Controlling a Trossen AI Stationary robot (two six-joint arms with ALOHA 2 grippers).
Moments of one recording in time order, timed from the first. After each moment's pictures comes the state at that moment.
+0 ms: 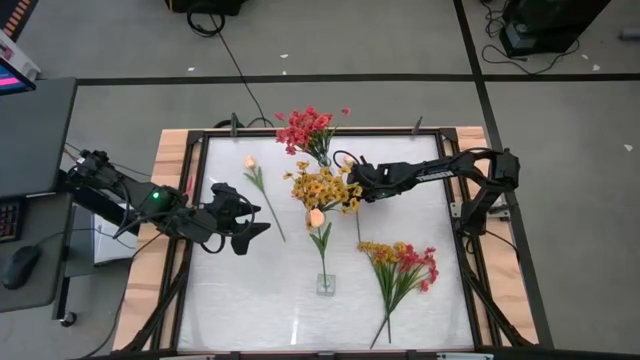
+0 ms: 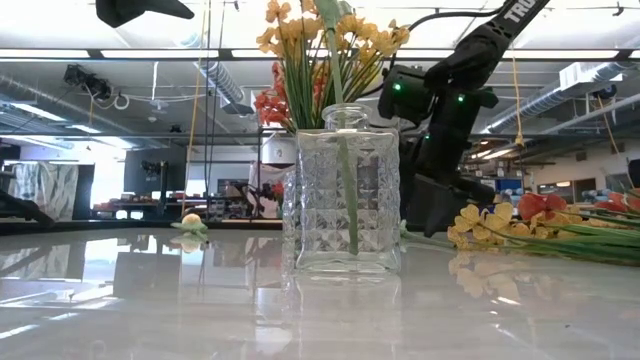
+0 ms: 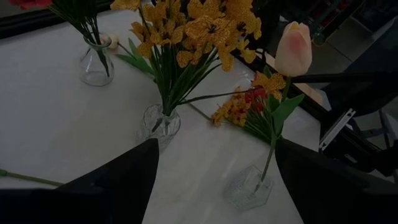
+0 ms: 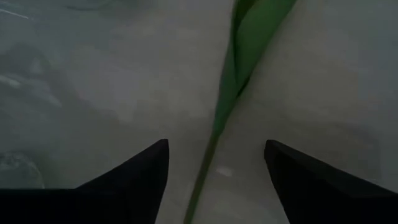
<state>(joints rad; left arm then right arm) -0.49 0.98 1.01 -0.64 -0.65 -0.95 -0.26 1.72 0.91 -0.38 0.10 1.03</state>
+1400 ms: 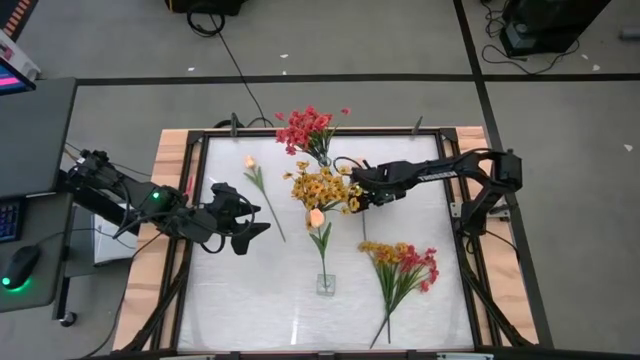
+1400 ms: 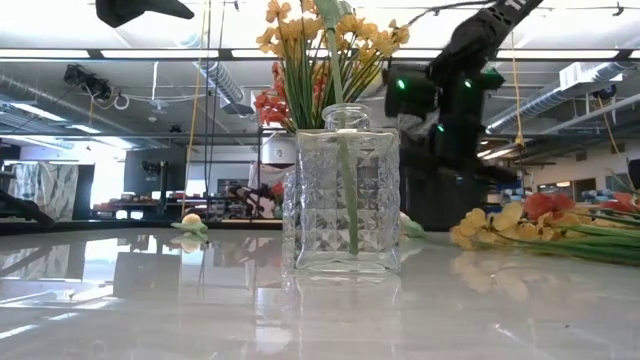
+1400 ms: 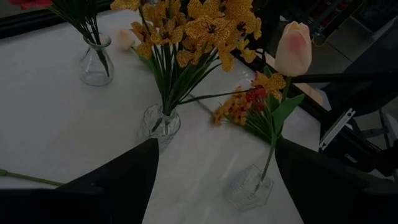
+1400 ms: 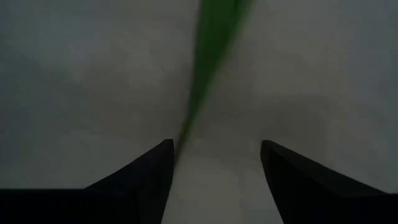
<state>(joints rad) -0.49 0.98 1.01 -0.64 -0.65 -0.95 -0.24 1.69 0.97 -0.65 0.06 1.02</state>
